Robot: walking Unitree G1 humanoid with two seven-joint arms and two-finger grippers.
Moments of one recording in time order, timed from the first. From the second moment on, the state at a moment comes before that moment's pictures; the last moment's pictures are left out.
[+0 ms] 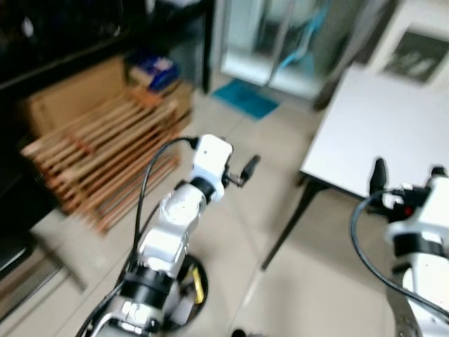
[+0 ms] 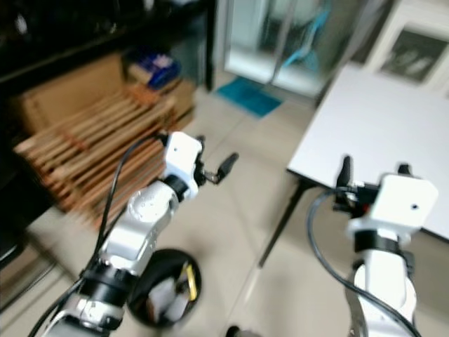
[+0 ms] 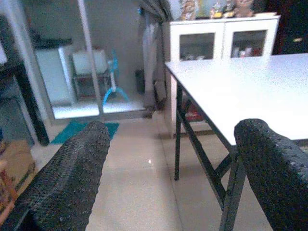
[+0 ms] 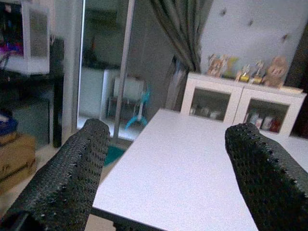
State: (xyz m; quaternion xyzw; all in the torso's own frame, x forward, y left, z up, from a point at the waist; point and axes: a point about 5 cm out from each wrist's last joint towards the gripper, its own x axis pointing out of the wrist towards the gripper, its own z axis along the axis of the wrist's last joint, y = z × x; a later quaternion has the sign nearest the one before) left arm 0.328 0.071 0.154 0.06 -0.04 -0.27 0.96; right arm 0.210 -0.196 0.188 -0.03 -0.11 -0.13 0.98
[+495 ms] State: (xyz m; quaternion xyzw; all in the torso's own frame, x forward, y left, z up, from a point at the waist) left arm 0.328 0.055 0.162 0.04 -0.06 -0.28 0.96; right arm 0.210 -0.198 0.186 -0.04 -0.10 -0.13 0.99
